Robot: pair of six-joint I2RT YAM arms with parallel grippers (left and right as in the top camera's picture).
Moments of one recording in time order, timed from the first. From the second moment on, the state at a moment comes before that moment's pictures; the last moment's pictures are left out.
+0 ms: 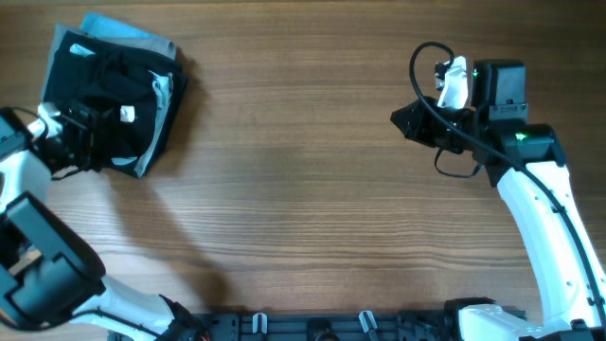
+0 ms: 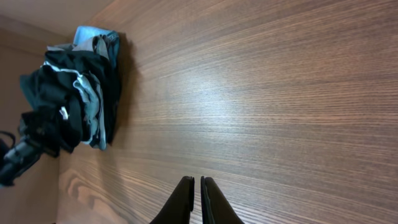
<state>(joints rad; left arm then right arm) 0.67 1.84 1.16 -0.44 0.81 -0.58 0.08 1.36 1.17 -0.71 -0.54 0.42</state>
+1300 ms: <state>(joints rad) 0.13 0.89 1.53 -1.27 0.11 -0.03 0.08 0.66 1.21 -0.88 -0.25 0.18</state>
